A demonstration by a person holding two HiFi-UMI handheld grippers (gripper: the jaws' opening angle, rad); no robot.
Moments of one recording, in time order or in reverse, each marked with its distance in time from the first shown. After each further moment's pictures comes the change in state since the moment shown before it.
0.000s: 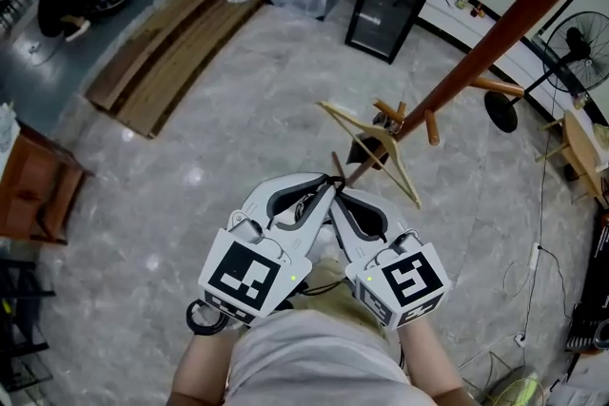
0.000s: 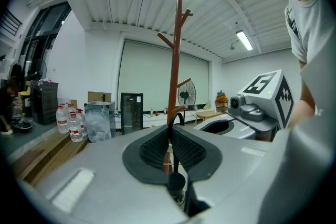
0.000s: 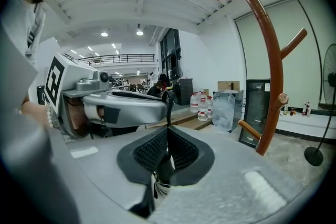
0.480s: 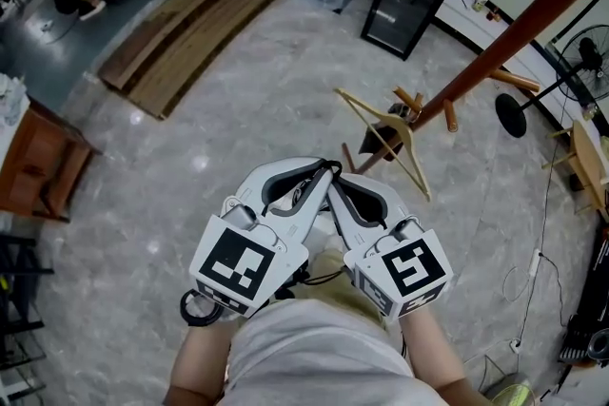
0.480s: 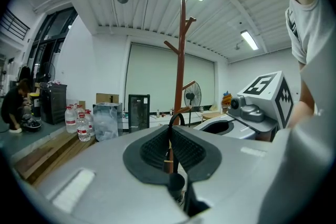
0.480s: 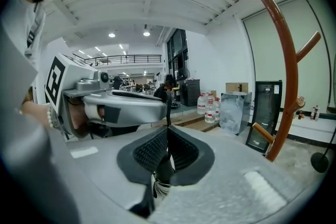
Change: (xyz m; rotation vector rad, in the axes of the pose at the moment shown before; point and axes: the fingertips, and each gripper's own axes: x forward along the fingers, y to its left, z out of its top) left arm -0.036 0.009 -0.002 -0.008 -0.016 0.075; right arm 0.008 0.035 0.005 -0.036 -0.009 0.071
